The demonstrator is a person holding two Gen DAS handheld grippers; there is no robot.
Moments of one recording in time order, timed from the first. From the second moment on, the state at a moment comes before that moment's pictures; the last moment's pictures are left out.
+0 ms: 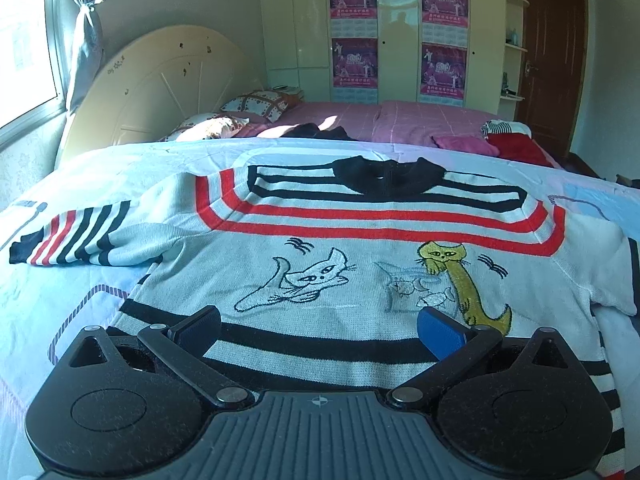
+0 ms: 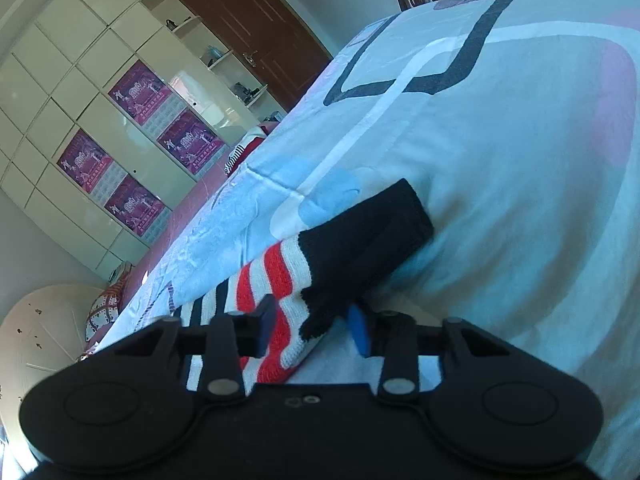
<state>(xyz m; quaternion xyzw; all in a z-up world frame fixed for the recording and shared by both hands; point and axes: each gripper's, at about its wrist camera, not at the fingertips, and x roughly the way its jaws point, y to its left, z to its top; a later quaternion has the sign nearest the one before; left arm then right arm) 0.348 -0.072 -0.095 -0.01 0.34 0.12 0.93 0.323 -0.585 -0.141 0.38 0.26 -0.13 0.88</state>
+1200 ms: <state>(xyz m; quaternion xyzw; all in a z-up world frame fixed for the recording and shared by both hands) 0.392 0.137 -0.124 -0.03 0.36 0.07 0.93 0.440 -0.195 -0.091 0.04 0.34 0.09 0.94</state>
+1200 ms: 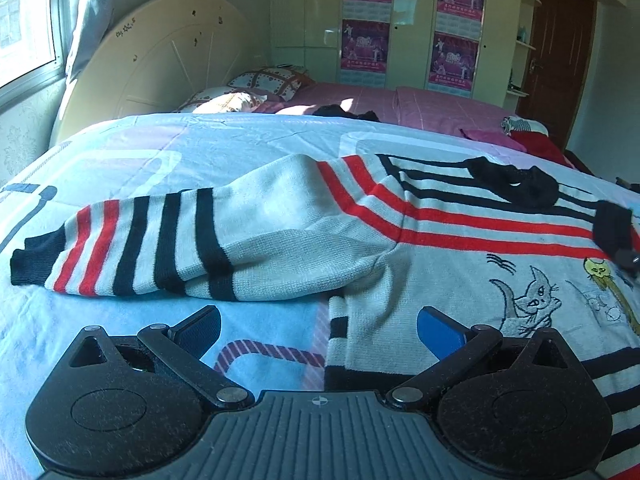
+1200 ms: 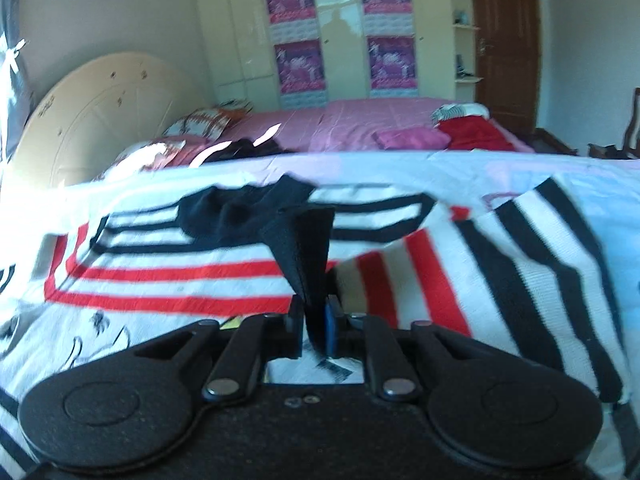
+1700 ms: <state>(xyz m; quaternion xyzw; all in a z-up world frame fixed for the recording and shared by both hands) 0.451 -0.031 -0.126 -0.13 0.37 -0.13 0.91 0.375 -0.281 -0.064 0.04 0.28 0.01 0.96</state>
